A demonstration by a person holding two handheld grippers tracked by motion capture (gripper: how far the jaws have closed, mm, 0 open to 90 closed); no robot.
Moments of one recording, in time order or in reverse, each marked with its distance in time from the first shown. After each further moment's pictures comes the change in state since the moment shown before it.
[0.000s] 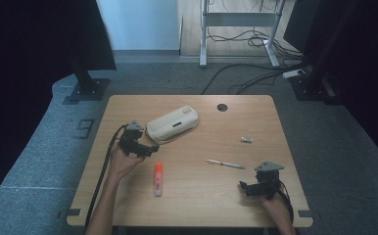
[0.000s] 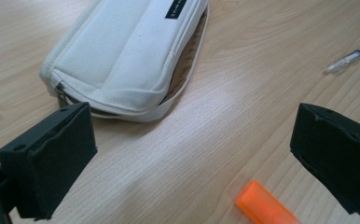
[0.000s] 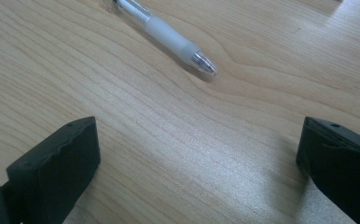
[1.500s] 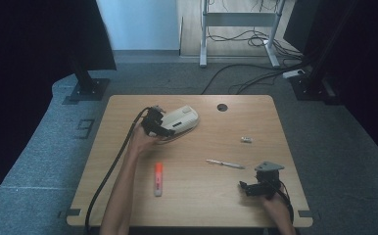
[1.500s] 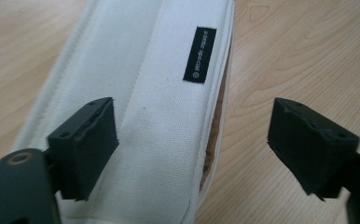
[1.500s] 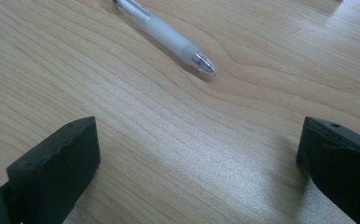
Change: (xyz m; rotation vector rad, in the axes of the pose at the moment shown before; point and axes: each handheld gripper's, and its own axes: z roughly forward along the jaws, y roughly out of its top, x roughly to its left) left arm 0.025 0.063 0.087 0.164 -0.056 0.041; right arm 0.000 0.000 0.000 -0.002 0.000 -0.004
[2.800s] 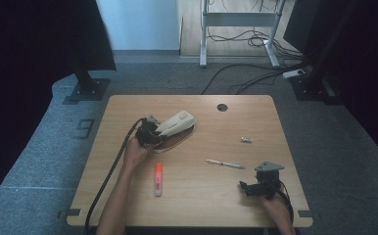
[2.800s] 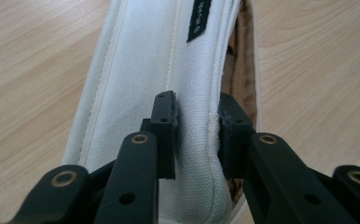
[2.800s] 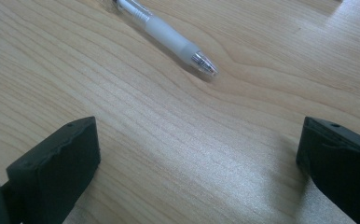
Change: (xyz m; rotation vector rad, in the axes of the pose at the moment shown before) left arm -0.016 -0.042 -0.013 -0.038 0.069 0.012; right arm 0.000 0.000 0.000 0.002 0.000 0.004
